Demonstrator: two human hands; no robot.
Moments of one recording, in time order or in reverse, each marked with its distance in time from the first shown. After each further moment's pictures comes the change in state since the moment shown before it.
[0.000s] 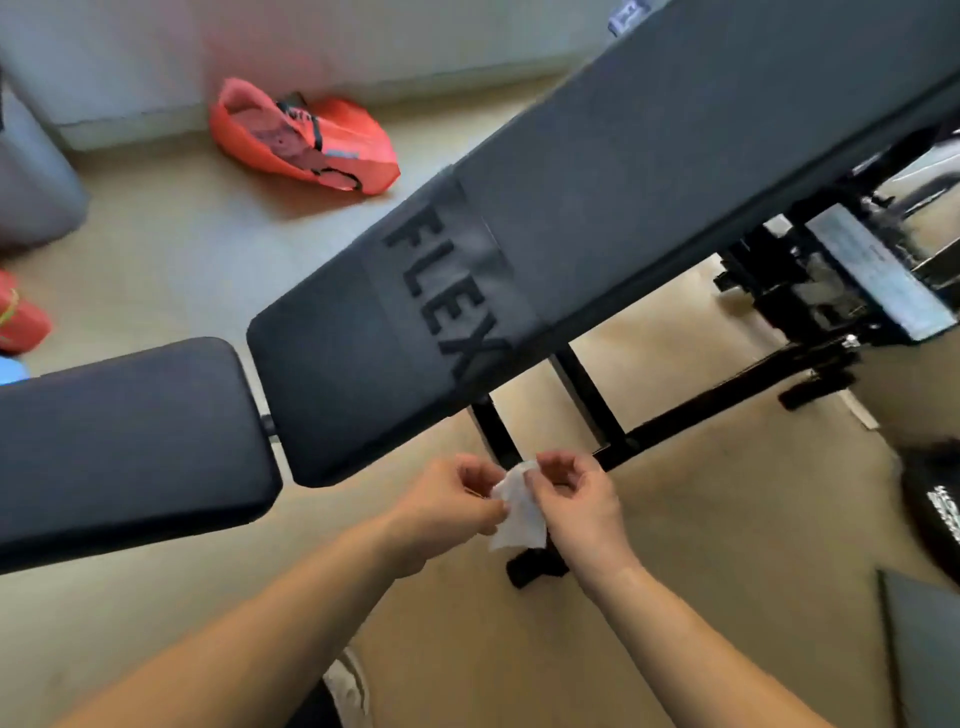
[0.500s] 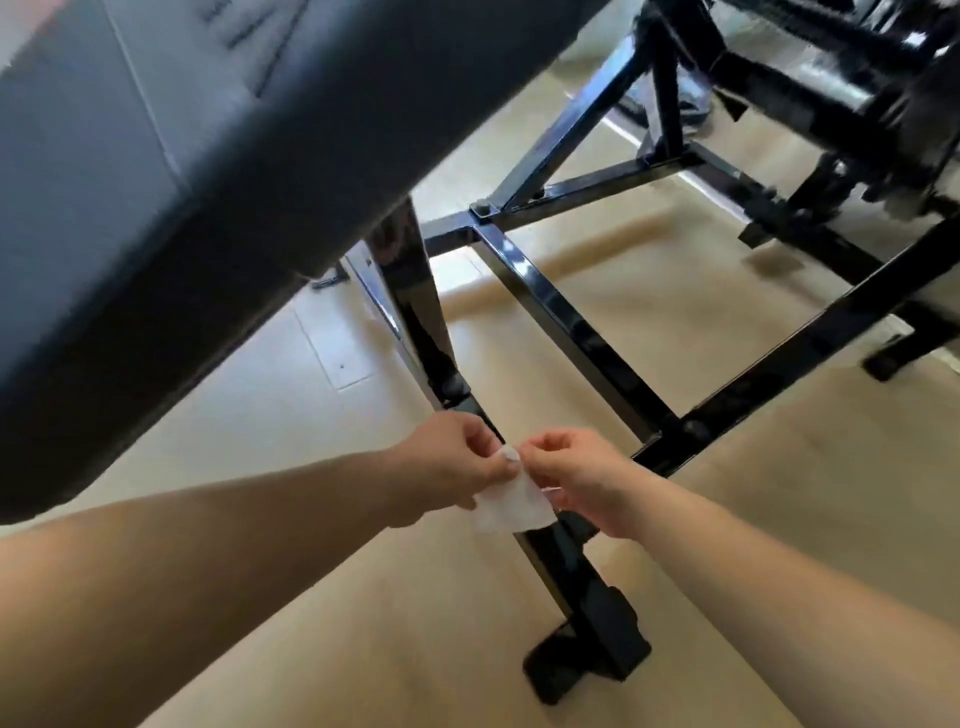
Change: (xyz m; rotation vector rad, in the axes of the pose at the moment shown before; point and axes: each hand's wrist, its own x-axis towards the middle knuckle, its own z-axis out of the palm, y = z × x) left_hand 0.265 -0.156 0.056 0.227 -0.038 0.098; right_hand 0.241 0.200 0.021 0.049 -0.396 0.105
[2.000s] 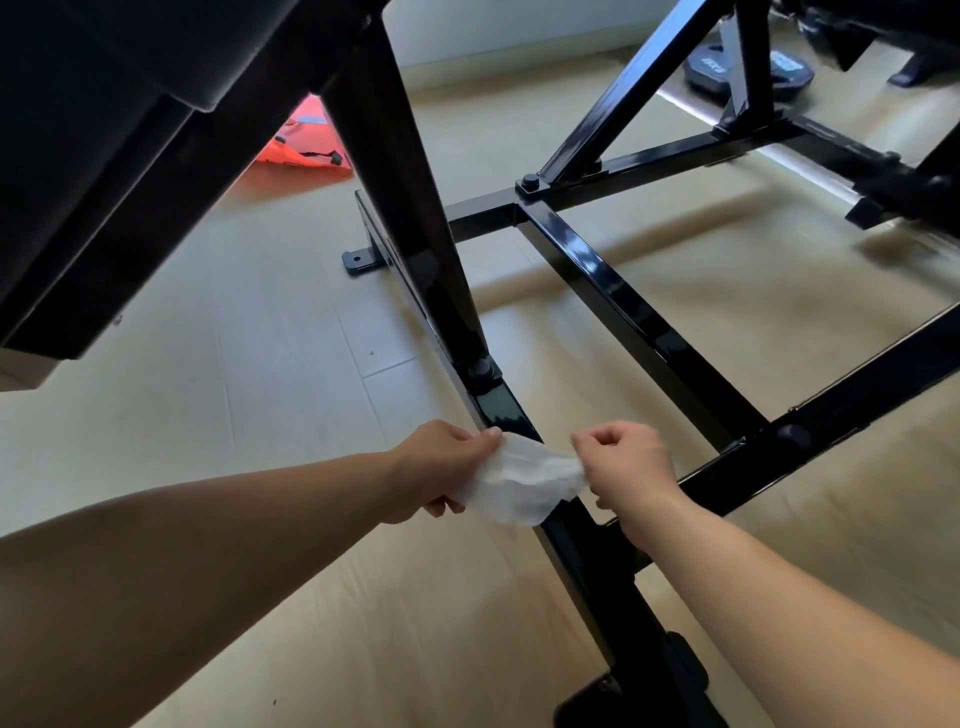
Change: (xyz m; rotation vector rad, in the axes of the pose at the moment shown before) left_hand 0.067 -0.077 0.010 -0.057 0.150 -0.235; right_hand 0.087 0.062 -0.010 -0.199 0.522 -0.113
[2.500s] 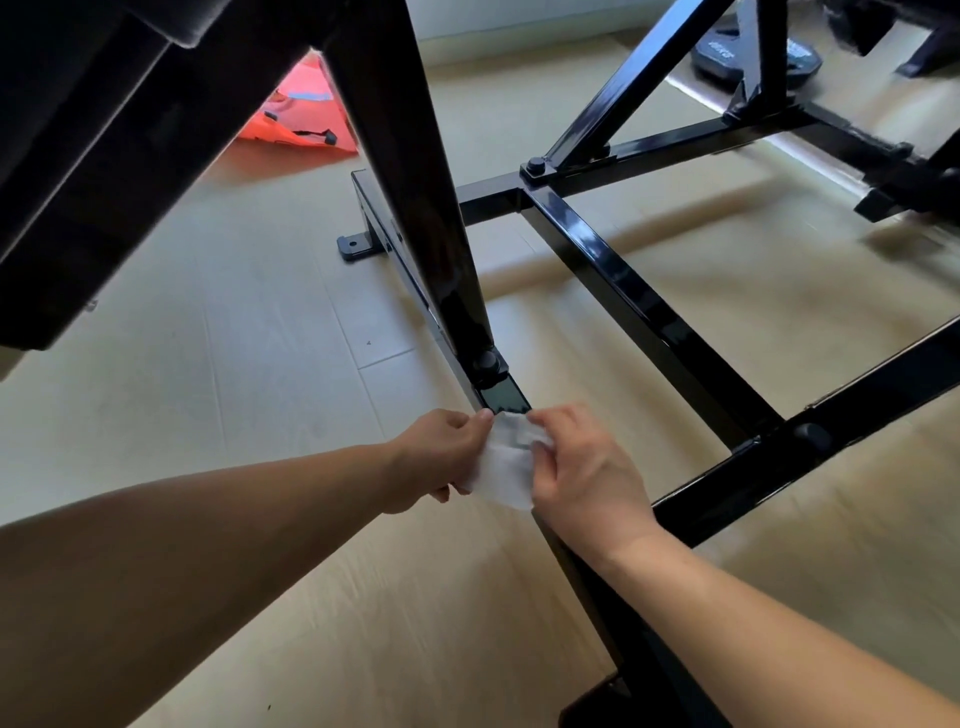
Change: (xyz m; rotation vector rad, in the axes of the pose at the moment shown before) left_hand 0.022 -0.007 -0.006 0.004 -0.007 0.052; right_hand -0.021 -0.001 0.034 -0.455 -0.044 -0.653
